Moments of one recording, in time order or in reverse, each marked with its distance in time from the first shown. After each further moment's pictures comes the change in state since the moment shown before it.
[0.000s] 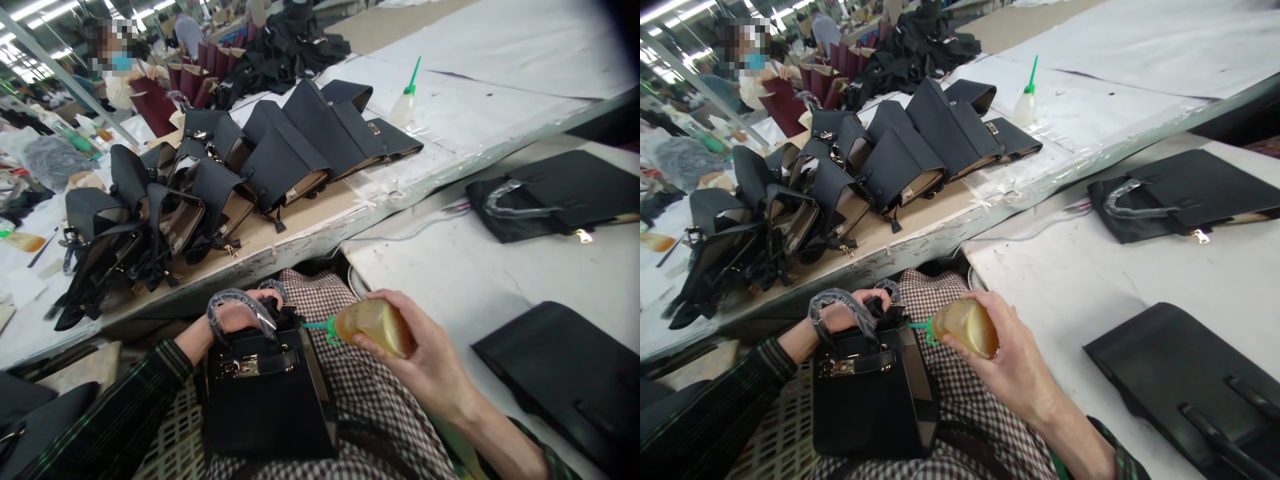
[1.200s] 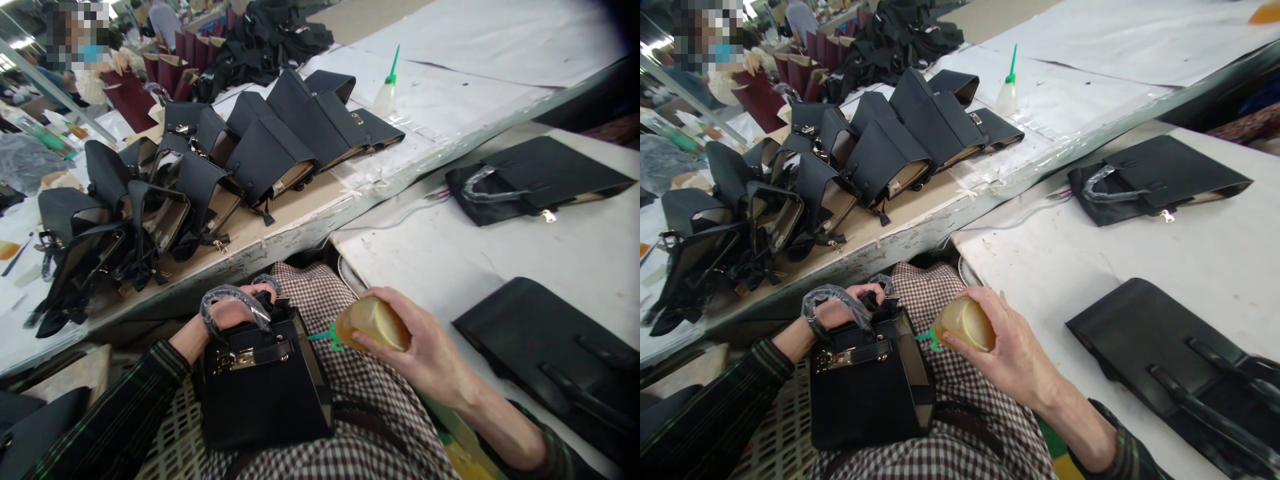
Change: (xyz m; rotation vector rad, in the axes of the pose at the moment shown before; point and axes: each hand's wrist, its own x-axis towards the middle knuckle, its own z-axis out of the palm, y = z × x) left_hand 0.001 -0.011 0.001 0.051 0.016 -0.020; right_hand -0.016 -0.004 -0.016 -0.035 -0.123 0.050
